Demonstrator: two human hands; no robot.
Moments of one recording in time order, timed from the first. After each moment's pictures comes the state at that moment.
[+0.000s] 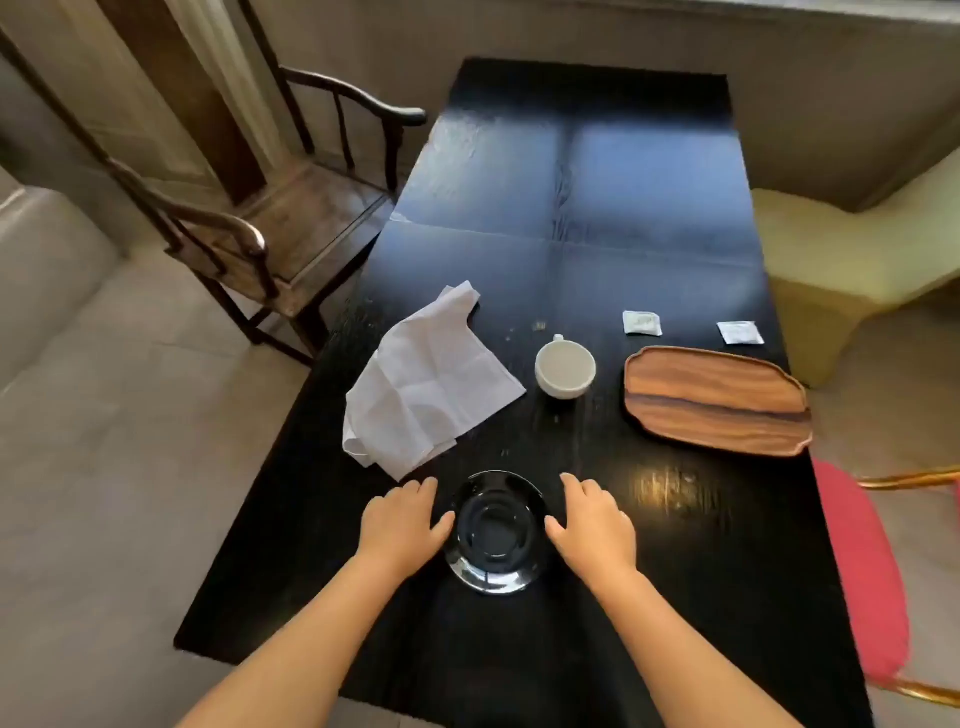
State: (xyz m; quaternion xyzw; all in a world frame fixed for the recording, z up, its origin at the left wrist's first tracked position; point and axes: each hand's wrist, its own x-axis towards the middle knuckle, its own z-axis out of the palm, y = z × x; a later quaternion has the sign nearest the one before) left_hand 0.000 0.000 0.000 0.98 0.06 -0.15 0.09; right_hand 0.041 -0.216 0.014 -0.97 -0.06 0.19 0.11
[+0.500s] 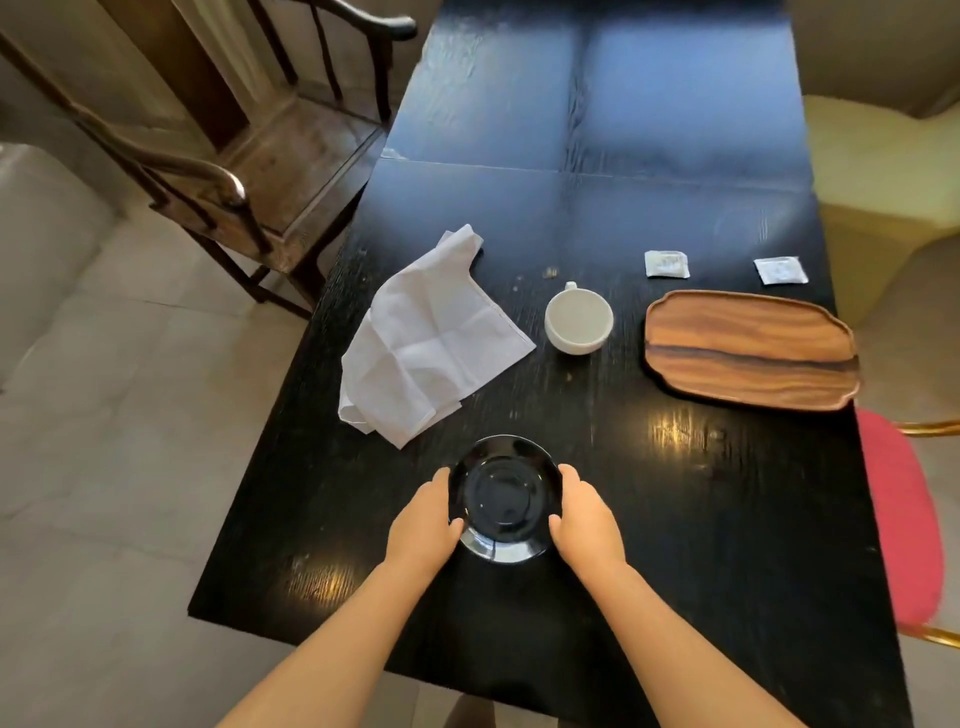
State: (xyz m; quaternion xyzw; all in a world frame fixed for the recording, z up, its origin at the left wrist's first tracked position) left_hand -0.012 -0.027 -0.032 0.91 0.18 -0.23 0.28; right_hand 0.029 -0.208 -0.034 -0.93 0.02 0.29 0.24
